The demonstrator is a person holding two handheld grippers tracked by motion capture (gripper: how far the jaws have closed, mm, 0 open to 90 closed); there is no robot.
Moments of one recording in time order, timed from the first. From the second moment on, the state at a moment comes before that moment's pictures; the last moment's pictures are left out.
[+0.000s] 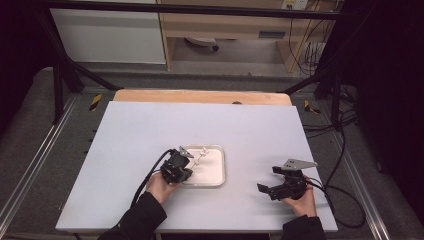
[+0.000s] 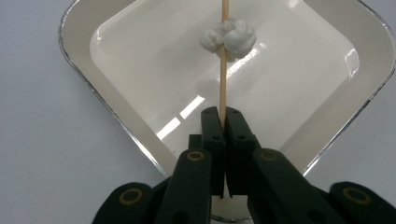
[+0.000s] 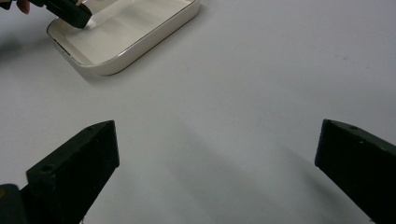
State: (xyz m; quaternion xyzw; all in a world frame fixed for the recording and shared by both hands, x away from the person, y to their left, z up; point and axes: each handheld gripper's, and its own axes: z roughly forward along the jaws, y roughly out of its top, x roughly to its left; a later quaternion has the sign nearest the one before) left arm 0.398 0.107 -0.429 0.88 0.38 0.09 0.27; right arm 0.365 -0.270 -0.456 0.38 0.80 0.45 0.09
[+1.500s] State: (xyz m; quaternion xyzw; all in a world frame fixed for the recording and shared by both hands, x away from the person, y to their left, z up) left arm 0.351 0.242 -0.434 0.82 0.40 0.14 0.39; right arm 0.363 -0.271 -0.458 0.39 0.80 0.44 0.10
